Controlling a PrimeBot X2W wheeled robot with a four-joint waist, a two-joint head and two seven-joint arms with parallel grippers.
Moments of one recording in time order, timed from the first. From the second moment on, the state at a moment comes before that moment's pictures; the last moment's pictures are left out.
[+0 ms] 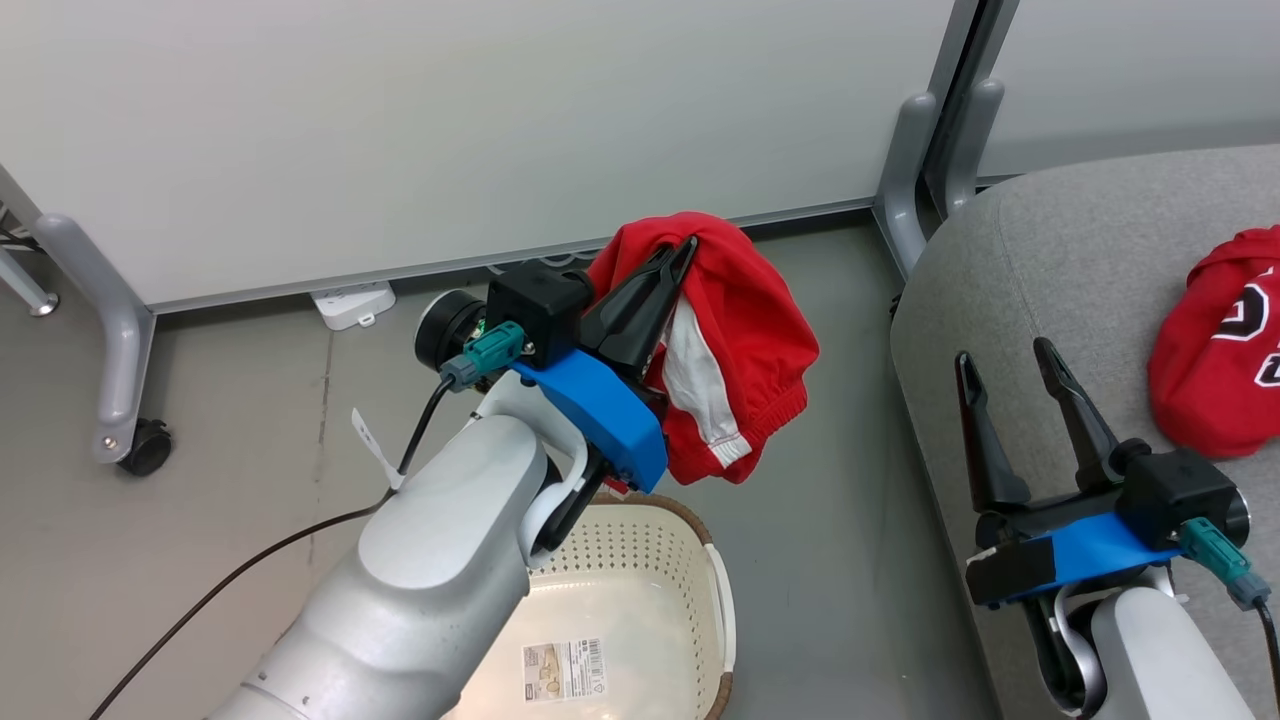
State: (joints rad) left arm -0.86 0.05 -0.81 0.66 -0.62 -0.08 -0.26; right arm -0.26 -0.17 0.09 0.26 0.15 0.13 -0.26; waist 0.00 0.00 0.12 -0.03
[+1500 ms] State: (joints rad) left arm -0.92 0.05 -0.89 0.62 -0.65 -0.05 -0.25; right arm -0.59 -0.10 0.49 0.52 0.18 0.13 -0.26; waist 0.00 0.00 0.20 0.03
